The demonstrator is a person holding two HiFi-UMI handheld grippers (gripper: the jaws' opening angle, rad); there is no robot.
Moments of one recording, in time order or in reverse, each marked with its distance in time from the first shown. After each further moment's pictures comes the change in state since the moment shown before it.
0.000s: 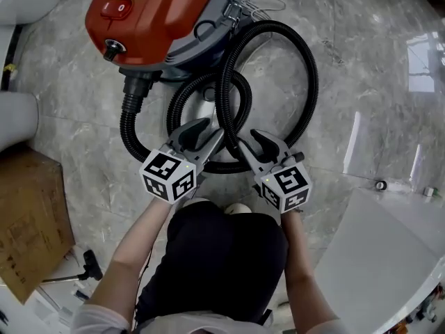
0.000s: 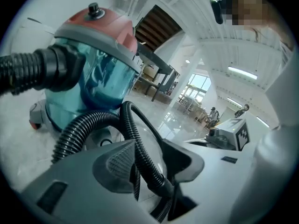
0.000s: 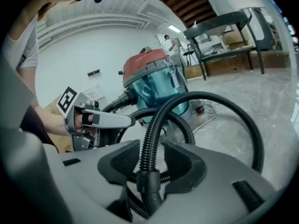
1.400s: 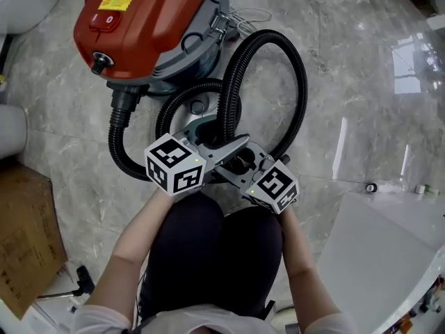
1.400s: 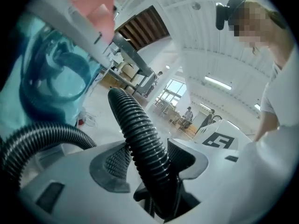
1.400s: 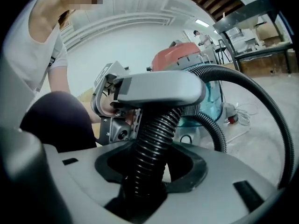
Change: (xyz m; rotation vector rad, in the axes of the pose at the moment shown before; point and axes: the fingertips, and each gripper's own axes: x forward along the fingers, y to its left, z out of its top) left arm 0.051 -0.057 0.043 0.045 -0.017 -0.332; right arm 0.019 0.047 0.009 -0.188 0.017 0.328
